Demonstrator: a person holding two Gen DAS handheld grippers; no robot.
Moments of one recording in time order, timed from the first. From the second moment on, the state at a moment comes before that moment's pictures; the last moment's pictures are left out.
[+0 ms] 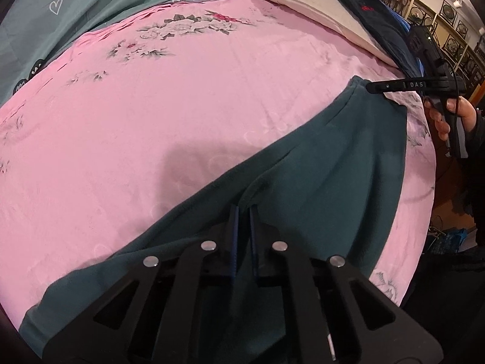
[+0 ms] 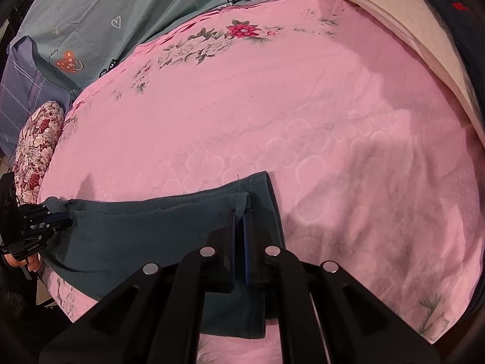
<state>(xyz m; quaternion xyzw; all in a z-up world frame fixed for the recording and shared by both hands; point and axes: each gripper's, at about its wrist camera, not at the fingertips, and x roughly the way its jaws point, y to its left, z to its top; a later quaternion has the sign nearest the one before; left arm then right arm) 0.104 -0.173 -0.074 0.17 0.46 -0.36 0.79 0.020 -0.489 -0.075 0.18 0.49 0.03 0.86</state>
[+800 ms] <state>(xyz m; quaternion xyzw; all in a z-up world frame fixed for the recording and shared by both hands) 0.099 -0.163 -0.048 0.18 0.41 -0.29 0.84 -0.005 -0.509 -0.039 0.15 0.45 -0.02 0.88</state>
